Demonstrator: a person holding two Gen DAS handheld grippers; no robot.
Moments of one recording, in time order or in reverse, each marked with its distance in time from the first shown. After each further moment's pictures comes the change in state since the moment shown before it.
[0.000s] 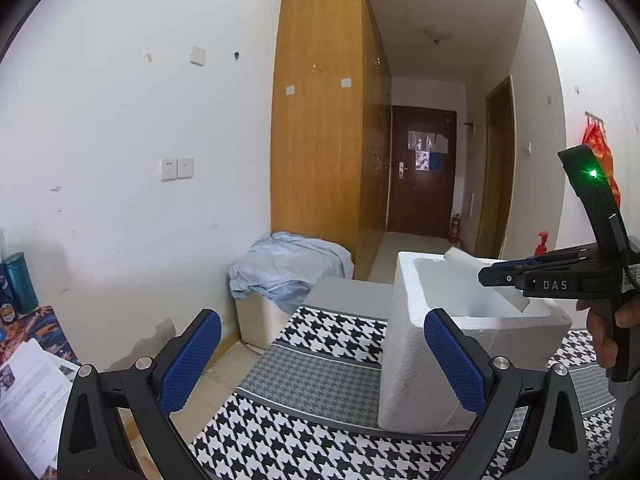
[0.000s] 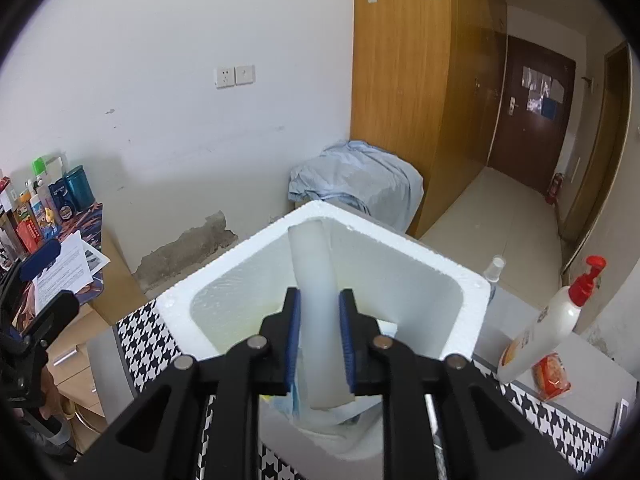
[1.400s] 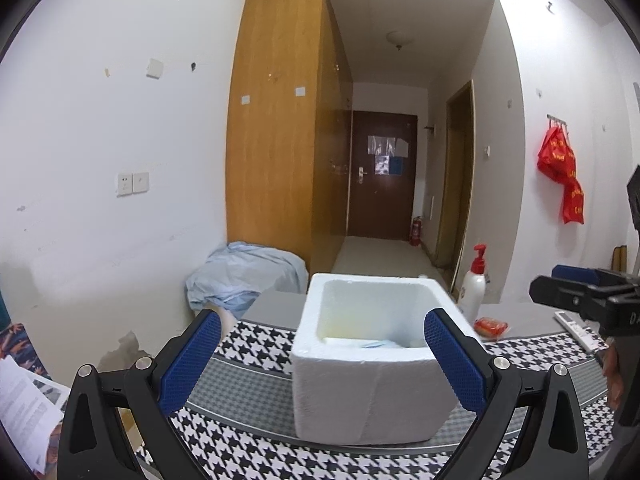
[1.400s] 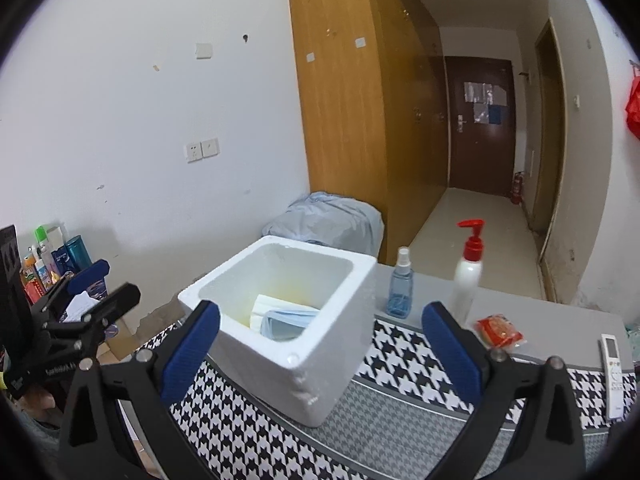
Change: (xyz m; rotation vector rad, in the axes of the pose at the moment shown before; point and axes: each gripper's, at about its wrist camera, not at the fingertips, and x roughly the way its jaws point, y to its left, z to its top) left arm -0.028 -0.069 0.022 0.031 -0.018 -0.148; right arm -0.124 -0.034 -0.056 0.173 -0.241 -0.091
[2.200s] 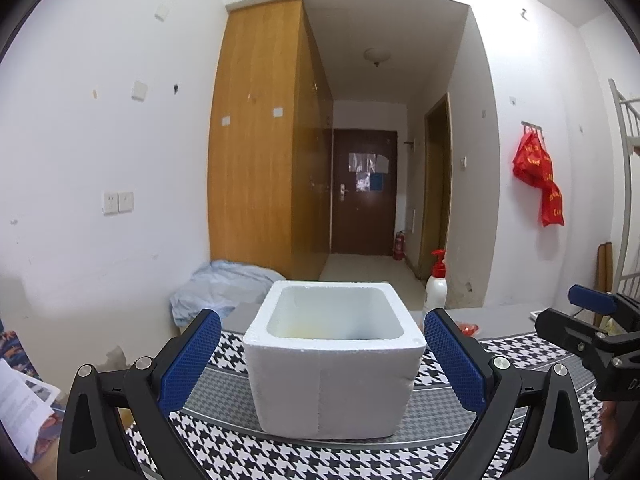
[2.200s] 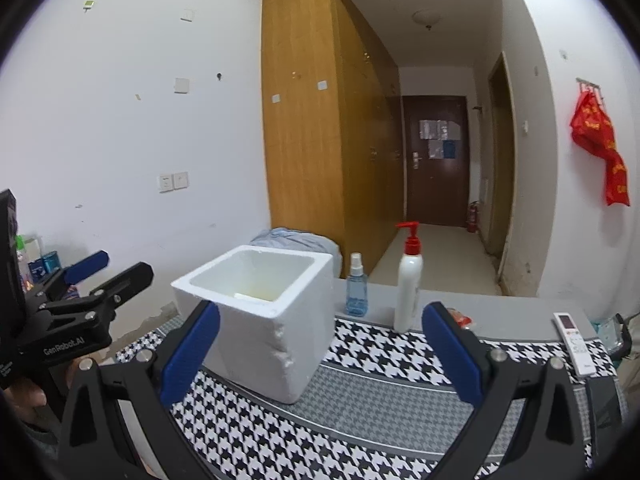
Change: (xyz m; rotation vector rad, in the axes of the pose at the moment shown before) left arm -0.034 -0.035 -0.014 0.040 -0.088 -0.052; right arm -0.069 0.012 -0.063 0.009 -0.165 -0.180
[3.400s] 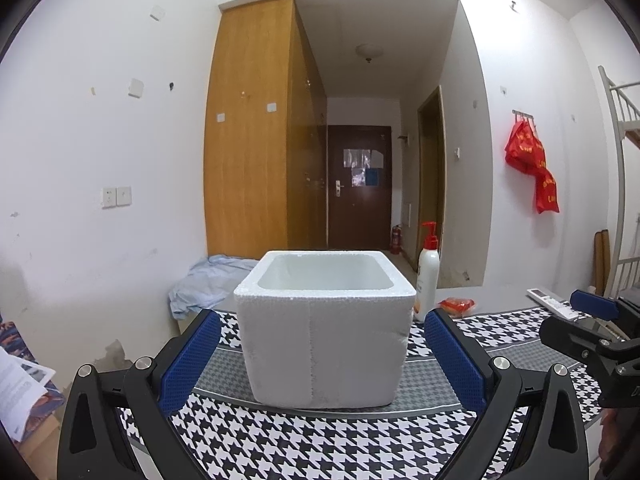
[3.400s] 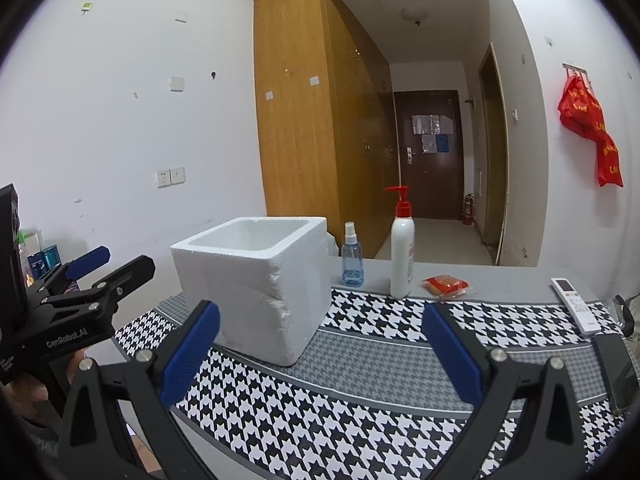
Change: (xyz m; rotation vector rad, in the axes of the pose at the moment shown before) left arm -0.011 -0.006 -0.042 0.016 0.016 -0.013; right arm -0.015 -0.003 -0.047 0.038 0.003 0.012
